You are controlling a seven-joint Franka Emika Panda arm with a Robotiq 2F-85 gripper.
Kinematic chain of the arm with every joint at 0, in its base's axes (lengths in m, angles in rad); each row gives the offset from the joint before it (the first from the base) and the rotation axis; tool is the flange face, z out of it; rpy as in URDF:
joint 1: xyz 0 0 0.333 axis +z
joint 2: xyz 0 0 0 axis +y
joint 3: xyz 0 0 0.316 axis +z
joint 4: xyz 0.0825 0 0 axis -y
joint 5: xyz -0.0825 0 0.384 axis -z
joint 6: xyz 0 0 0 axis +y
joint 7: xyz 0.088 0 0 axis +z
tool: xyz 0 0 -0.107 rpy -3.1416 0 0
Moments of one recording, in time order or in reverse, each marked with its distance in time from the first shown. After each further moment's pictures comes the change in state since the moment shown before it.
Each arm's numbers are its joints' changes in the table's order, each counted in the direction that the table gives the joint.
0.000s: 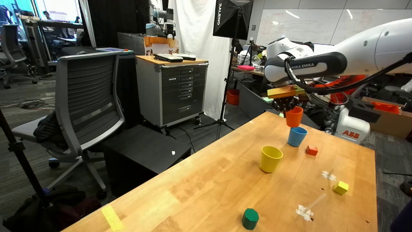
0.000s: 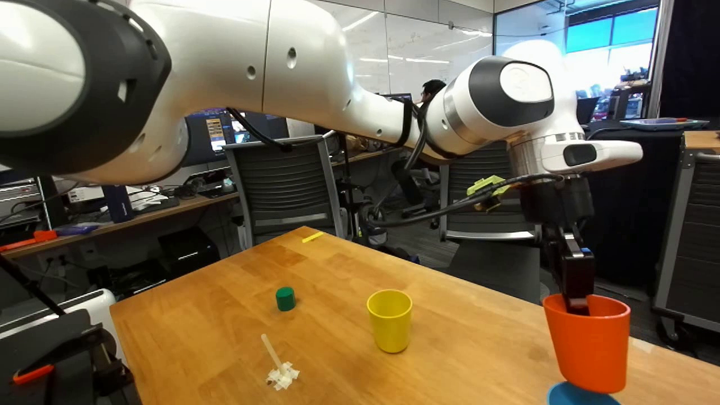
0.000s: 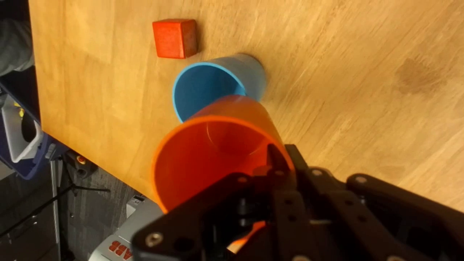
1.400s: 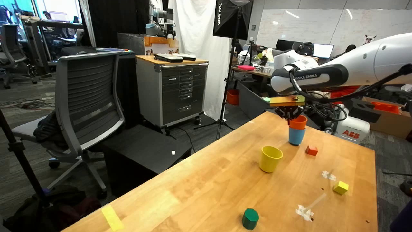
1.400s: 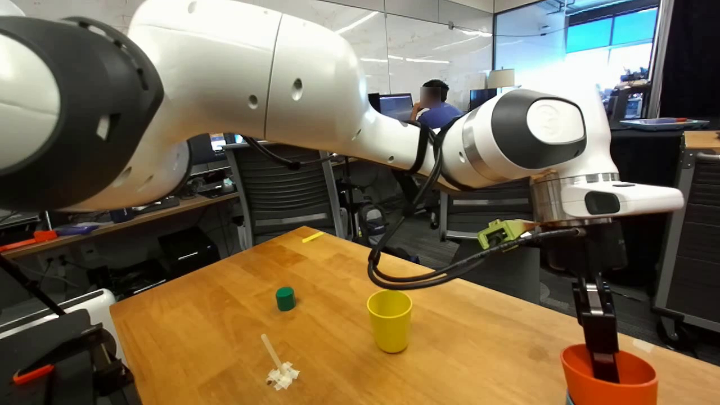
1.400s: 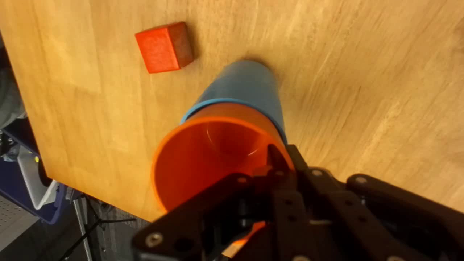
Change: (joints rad) arm -0.061 0.055 0.003 0.000 -0.020 -0.071 -0.154
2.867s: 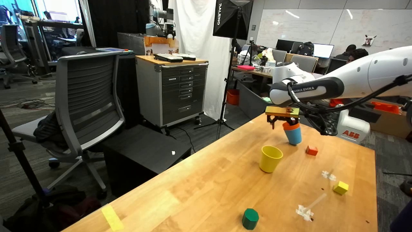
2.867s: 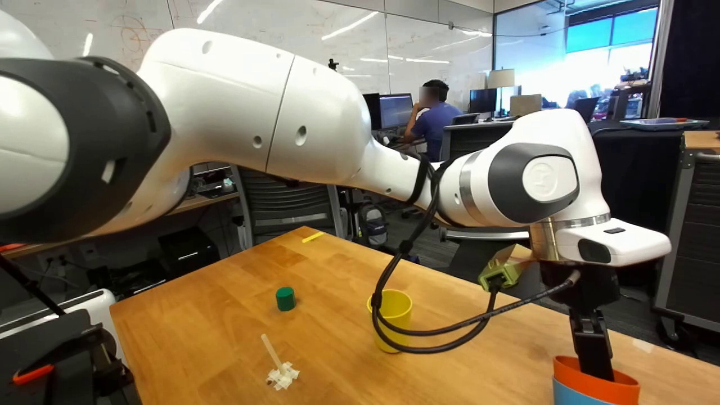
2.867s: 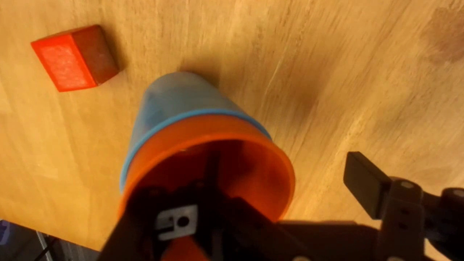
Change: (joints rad) arm -0.009 0.054 0.022 -0.037 -0.028 -0.202 -0.027
